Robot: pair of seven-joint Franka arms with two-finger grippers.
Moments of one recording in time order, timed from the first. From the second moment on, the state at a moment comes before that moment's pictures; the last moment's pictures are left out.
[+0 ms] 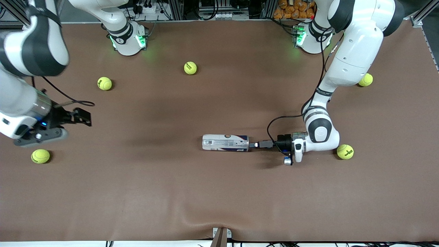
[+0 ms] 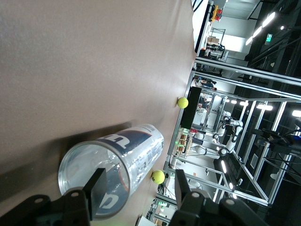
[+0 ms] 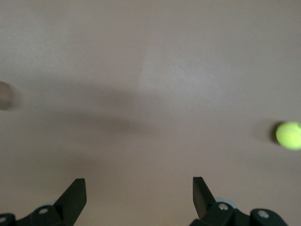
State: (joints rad) left arm -0.18 0.86 -0.10 -1.68 -1.59 1.96 0.70; right arm 0.12 0.18 -0.08 -1.59 0.02 1.74 -0.16
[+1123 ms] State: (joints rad) left arm -0.33 0.88 -0.10 -1.48 -1.60 2.14 0.55; right arm 0.00 -0.01 -0.11 -1.54 0.02 1.40 -0.04
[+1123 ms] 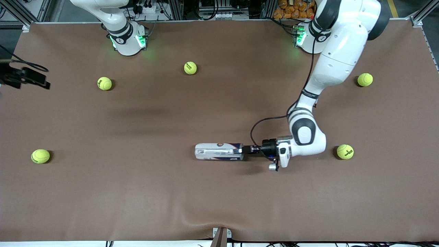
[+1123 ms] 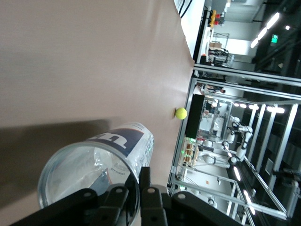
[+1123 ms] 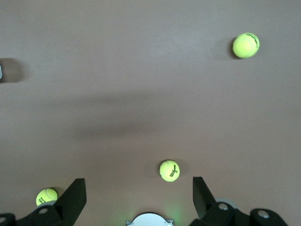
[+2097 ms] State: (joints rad) left arm -0.48 0.59 -0.10 -1.42 -0.47 2.30 -0.38; right arm -0.02 -0.03 -0.11 -1.48 0.02 1.34 0.03
